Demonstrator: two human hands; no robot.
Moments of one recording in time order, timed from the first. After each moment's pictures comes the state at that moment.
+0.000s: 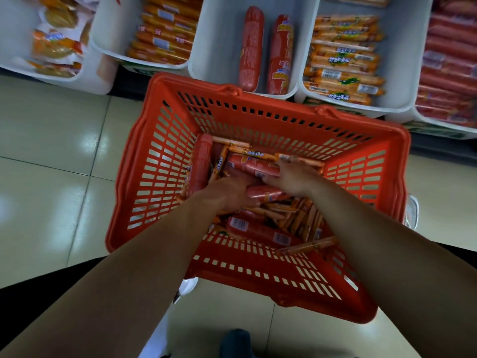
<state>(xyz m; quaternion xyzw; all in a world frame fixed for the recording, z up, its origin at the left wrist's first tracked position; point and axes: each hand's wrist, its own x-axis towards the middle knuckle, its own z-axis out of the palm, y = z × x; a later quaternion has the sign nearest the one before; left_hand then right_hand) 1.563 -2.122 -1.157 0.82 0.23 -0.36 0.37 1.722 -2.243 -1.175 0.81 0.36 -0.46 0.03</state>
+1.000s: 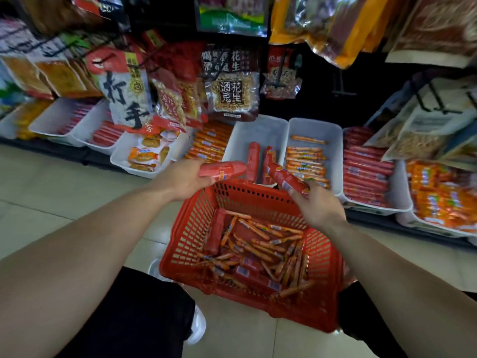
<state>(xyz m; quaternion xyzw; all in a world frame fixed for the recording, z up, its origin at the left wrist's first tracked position) 1.523 -2.025 -0.884 0.92 0.32 -0.08 0.23 1.723 -2.277 -0.940 0.91 0.30 -0.19 -0.21</state>
